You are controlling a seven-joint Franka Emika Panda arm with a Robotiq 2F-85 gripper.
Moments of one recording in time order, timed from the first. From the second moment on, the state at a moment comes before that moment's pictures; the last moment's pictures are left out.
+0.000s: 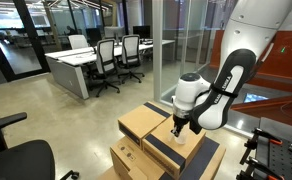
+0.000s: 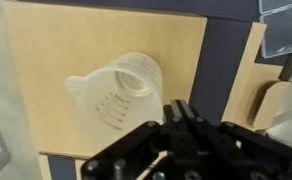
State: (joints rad) arm 0.44 0.57 -0.23 -2.36 -0.05 3.03 0.28
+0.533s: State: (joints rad) arm 0.48 0.60 -0.25 -2.34 -0.05 3.03 0.29
